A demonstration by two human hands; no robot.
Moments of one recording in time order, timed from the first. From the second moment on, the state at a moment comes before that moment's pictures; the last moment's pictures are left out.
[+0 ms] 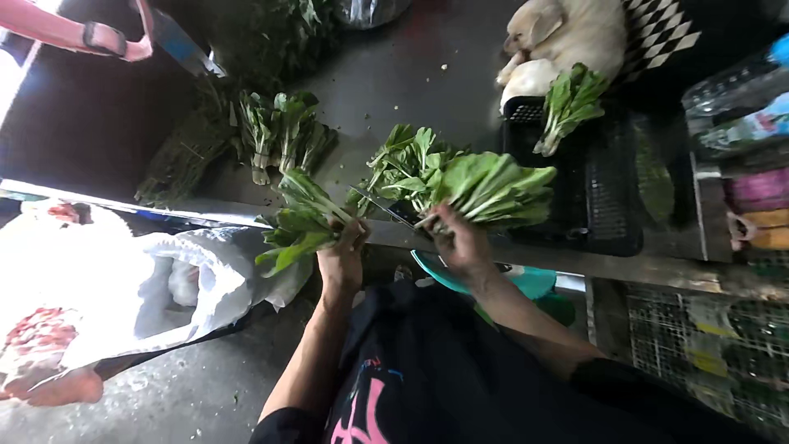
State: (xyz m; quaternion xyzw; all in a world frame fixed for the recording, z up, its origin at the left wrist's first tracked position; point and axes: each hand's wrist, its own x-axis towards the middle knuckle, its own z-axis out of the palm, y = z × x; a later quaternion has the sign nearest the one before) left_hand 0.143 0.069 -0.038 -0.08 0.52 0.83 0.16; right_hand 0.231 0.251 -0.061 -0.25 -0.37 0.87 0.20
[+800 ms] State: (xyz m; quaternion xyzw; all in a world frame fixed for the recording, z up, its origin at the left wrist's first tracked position) left_hand 0.168 0.084 -0.041 0.09 0.68 0.69 0.22; right_hand 0.231 0.212 -0.046 -0.14 -0.59 0.79 0.13
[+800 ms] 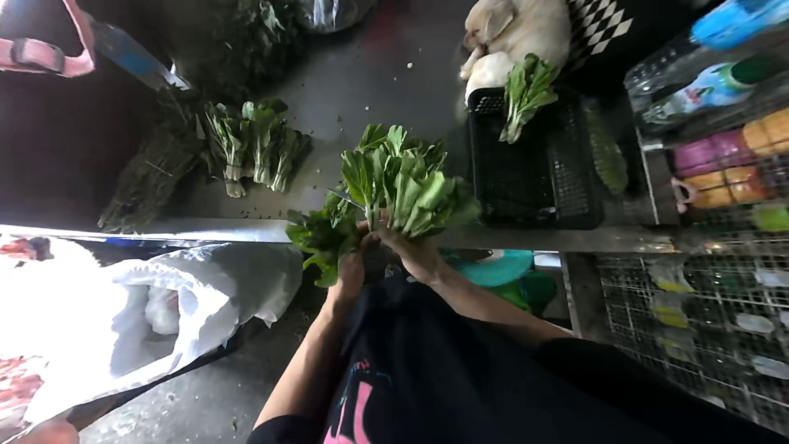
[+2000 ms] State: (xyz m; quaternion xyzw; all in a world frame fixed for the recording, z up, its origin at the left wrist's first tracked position) left_hand 0.070 -0.081 -0.043 0.25 0.74 0.57 0.26; right_hand 0.166 0.066 -0.040 -0.26 -0.54 0.78 0.19
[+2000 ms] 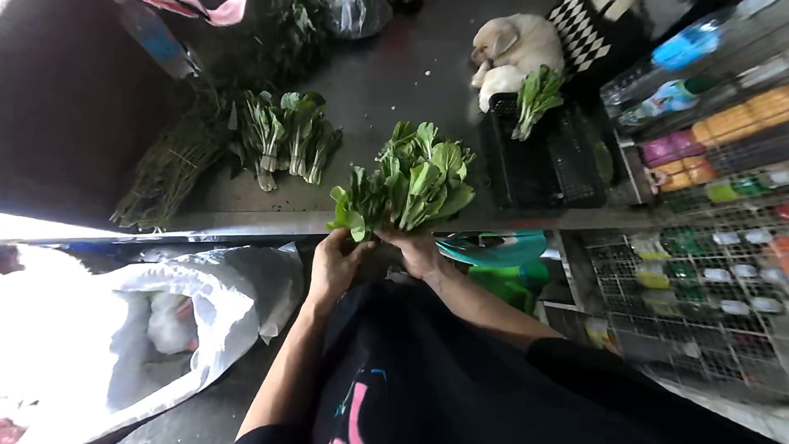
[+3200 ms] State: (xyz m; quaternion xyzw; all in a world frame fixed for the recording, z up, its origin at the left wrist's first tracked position) left_hand 0.045 -0.089 -0.071 0.22 0.51 0.73 0.39; right_hand 0.162 0.057 -0.059 -0.20 -0.56 0.75 0.29
